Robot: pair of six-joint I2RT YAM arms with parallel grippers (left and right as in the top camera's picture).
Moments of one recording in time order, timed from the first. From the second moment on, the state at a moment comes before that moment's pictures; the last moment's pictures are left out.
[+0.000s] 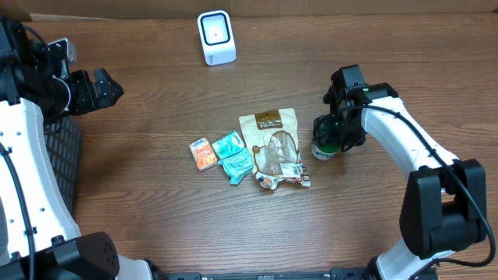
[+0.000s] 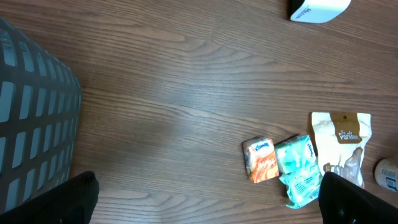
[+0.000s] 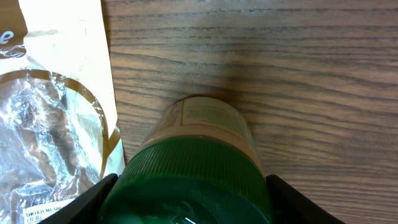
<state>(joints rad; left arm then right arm) 0.35 1.66 1.88 -1.40 0.25 0.04 0.20 1.81 1.28 -0.95 -0.09 0.15</state>
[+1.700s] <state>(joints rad) 0.35 1.66 1.88 -1.40 0.25 0.04 0.20 1.81 1.60 -1.15 -1.26 -0.34</state>
